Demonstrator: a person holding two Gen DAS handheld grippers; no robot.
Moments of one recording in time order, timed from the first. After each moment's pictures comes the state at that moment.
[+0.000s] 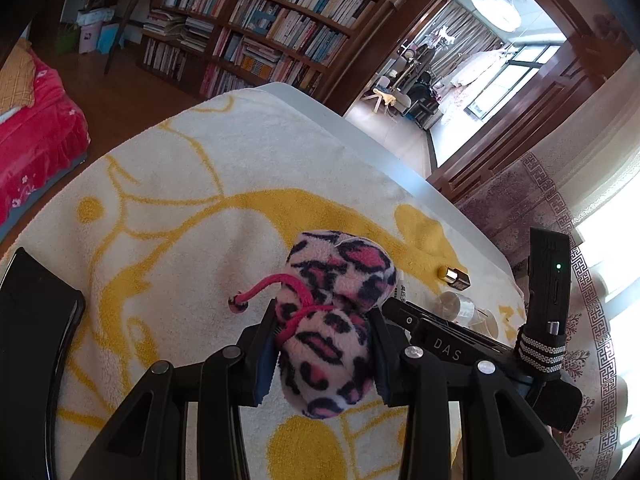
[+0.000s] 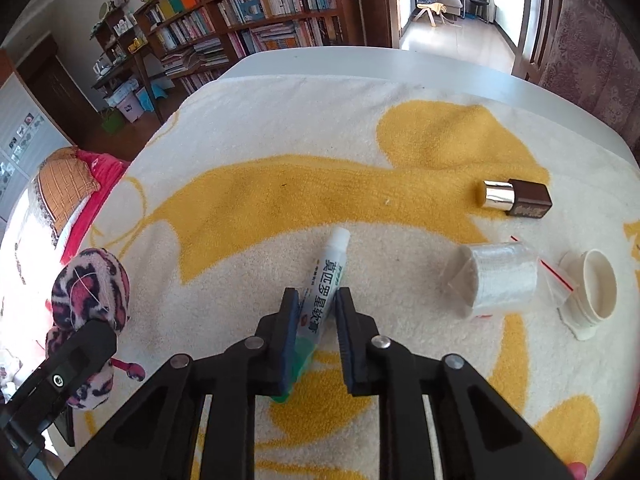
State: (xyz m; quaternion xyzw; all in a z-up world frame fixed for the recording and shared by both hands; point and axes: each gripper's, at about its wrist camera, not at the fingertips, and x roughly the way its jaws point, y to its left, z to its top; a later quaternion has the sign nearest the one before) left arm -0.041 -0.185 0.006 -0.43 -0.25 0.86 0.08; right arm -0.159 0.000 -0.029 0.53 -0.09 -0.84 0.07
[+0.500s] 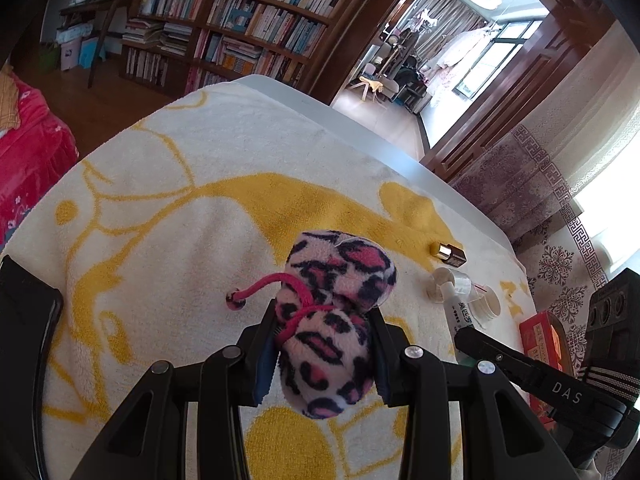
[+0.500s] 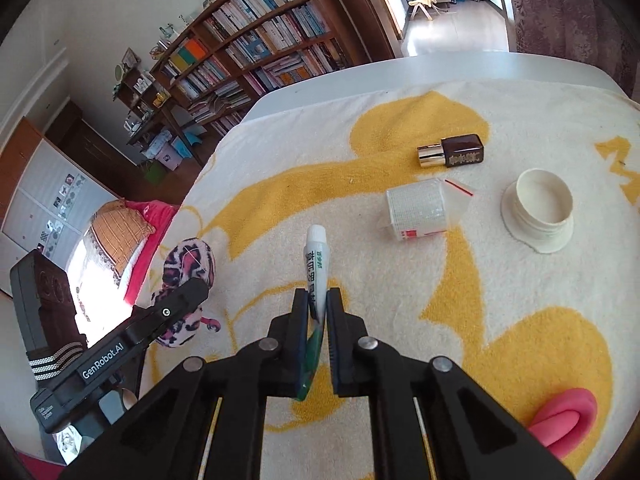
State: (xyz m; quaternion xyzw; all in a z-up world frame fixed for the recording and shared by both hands) left arm -0.041 -0.157 0.005 -0.44 -0.21 0.87 0.10; right arm -0.083 0.061 0.002 0.47 -0.21 -0.85 0.11
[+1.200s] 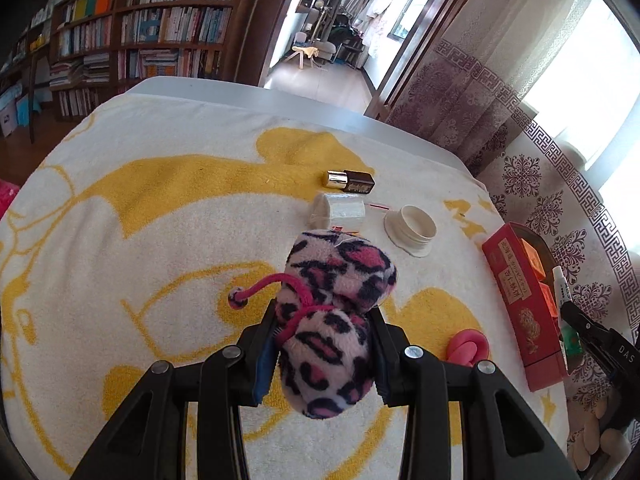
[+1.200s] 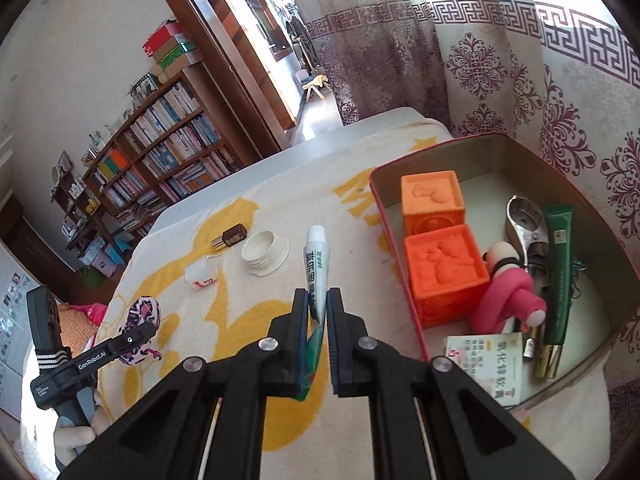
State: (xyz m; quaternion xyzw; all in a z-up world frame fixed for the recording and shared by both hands) left arm -0.018 -0.031 0.022 -0.47 -0.09 0.86 0.20; right arm 0.080 0.246 0.050 0.34 -0.24 -0.90 -0.09
